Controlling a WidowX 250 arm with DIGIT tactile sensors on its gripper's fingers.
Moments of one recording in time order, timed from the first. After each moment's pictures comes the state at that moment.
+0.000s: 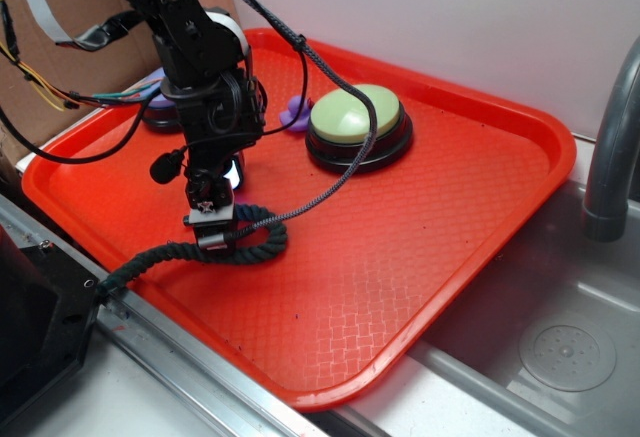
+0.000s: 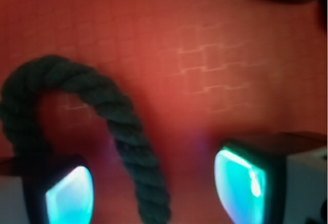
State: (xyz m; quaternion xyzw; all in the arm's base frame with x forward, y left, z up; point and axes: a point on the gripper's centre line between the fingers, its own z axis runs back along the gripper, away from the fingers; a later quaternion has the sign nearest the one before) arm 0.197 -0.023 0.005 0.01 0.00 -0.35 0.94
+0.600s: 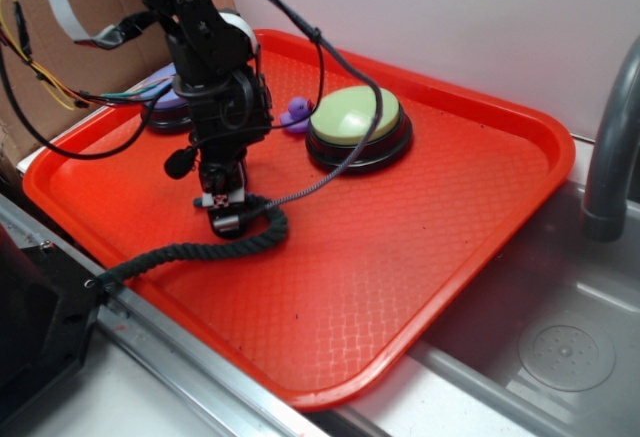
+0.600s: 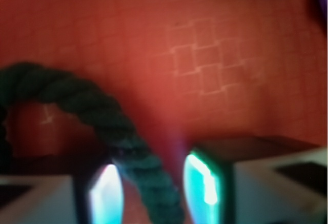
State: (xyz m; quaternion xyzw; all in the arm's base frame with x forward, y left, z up) arm 0.208 -0.015 0.002 0.00 0.00 -0.31 0.95
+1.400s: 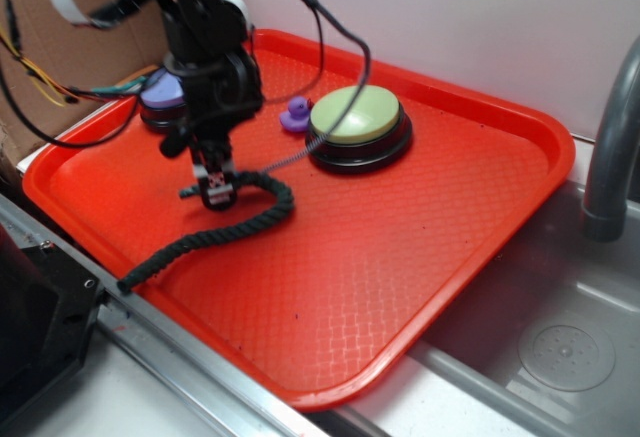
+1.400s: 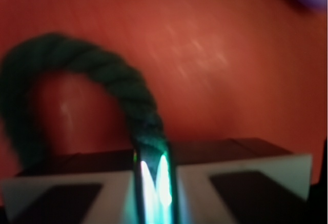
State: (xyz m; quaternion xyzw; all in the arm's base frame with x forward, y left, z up) arm 0.205 -0.006 0.027 0.02 0.02 -0.24 0.97
